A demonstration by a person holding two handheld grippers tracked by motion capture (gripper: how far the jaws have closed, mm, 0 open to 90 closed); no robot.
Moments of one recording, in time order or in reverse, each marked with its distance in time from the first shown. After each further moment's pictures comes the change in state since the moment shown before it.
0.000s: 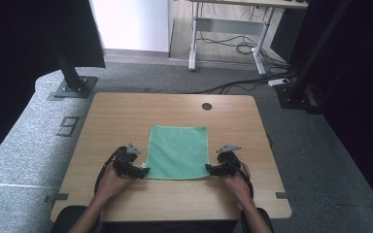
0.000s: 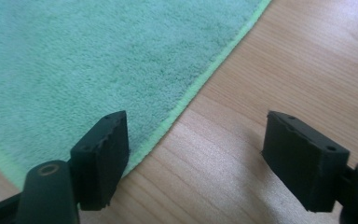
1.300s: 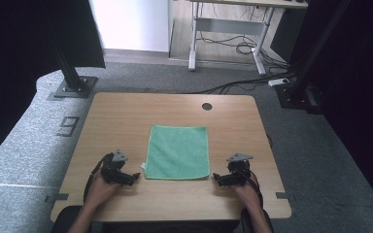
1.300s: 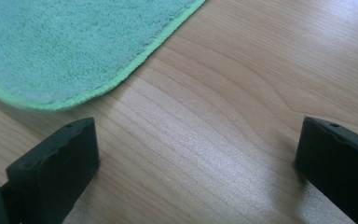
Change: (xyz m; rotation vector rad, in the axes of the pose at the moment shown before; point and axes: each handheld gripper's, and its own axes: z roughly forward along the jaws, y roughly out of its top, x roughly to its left) left arm 0.014 -0.042 -0.012 -0.051 0.027 -0.017; right arm -0.012 -0.039 -0.018 -0.030 -0.017 0.010
